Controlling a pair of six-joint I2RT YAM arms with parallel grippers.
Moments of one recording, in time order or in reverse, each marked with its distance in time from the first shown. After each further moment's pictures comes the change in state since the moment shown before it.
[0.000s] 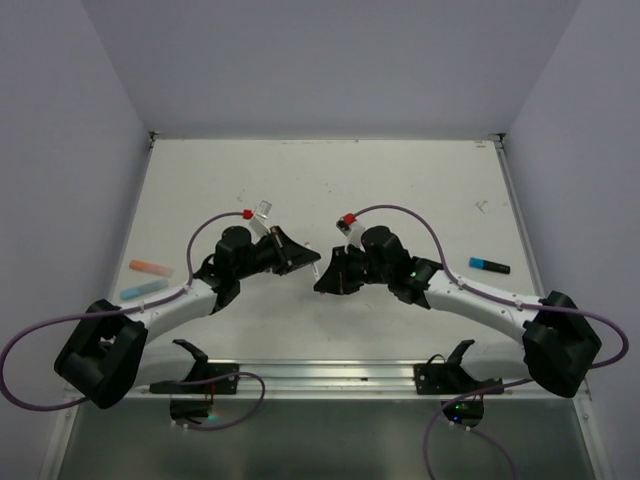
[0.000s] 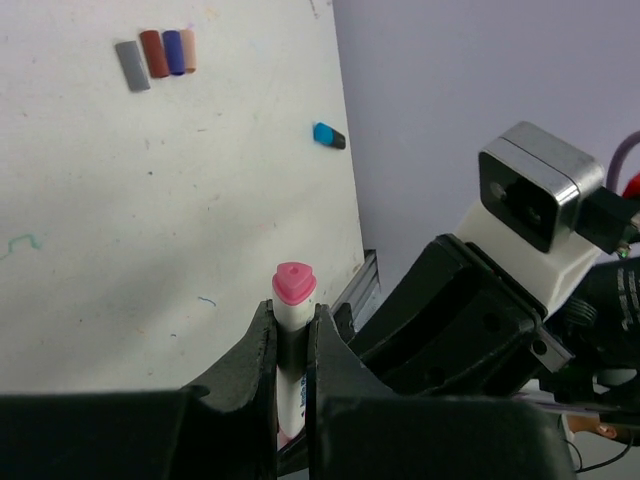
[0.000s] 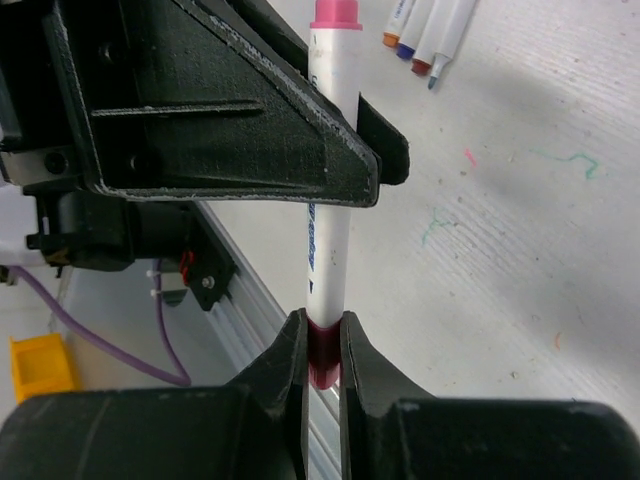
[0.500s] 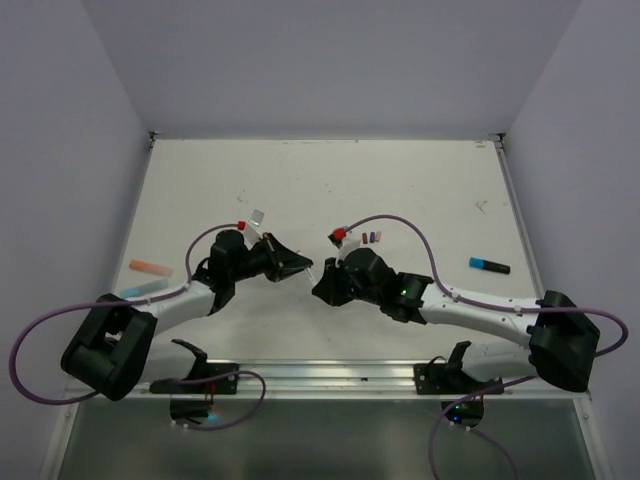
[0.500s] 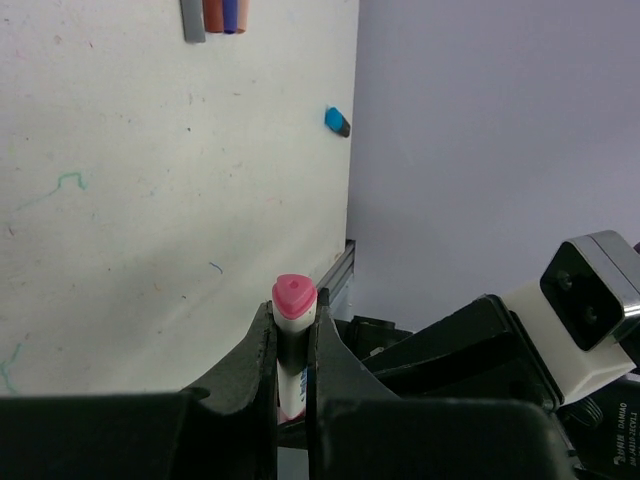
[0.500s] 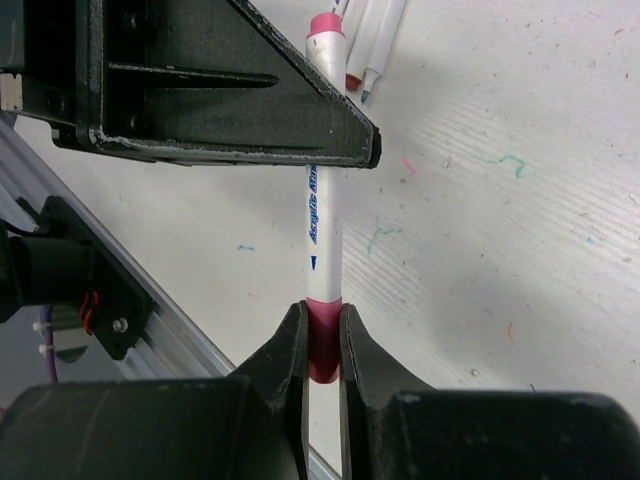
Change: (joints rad) left arm 0.096 0.031 -0.072 0.003 0.097 -0.119; right arm 0.222 -0.009 -0.010 -0.032 0.444 -0.018
